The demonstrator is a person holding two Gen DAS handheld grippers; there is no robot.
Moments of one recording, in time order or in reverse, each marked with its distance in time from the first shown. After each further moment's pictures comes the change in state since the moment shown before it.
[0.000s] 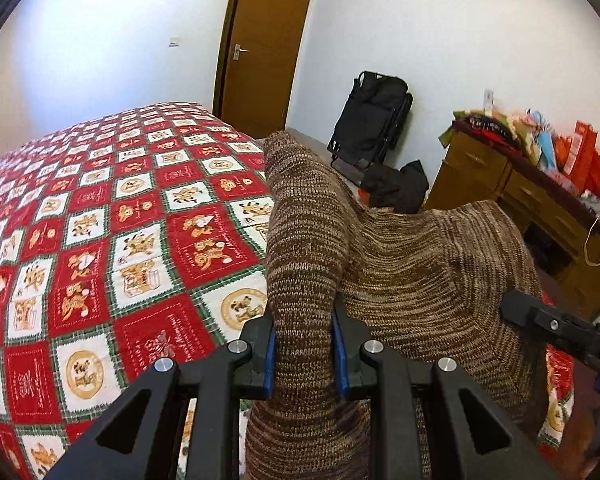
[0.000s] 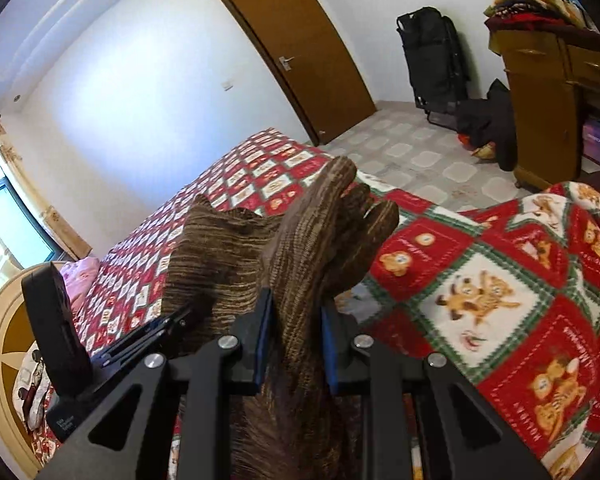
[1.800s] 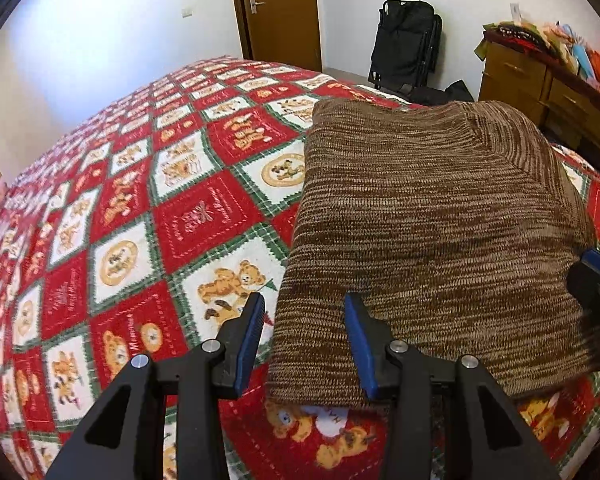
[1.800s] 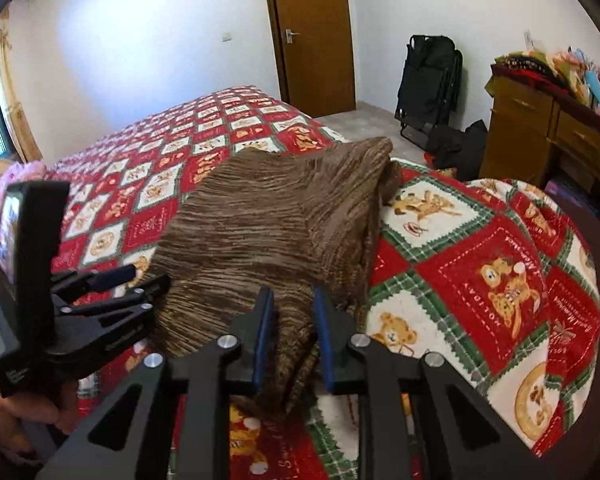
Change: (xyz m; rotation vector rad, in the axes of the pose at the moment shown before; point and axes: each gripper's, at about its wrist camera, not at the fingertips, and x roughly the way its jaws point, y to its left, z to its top) left arm -0.004 -0.012 -0.095 0.117 0.209 0.249; right arm -0.038 0.006 -0.086 -0.304 0.085 -0.266
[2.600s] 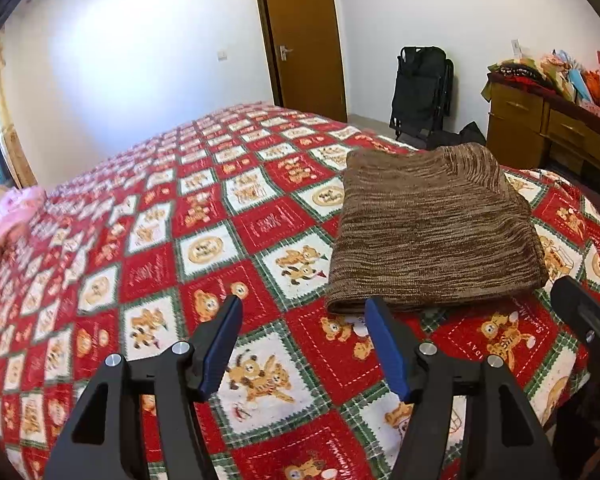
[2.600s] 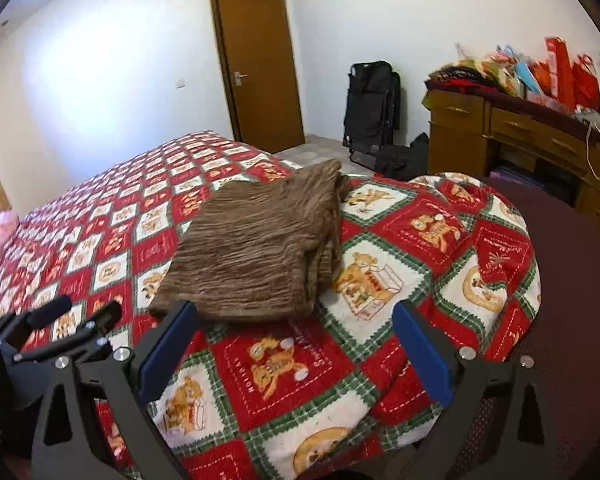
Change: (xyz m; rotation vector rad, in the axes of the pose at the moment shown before) left arm -0.103 0.021 -0.058 -0.028 -0.195 0.098; right arm -0.079 0.040 -0.043 0.137 -0.158 -0.145
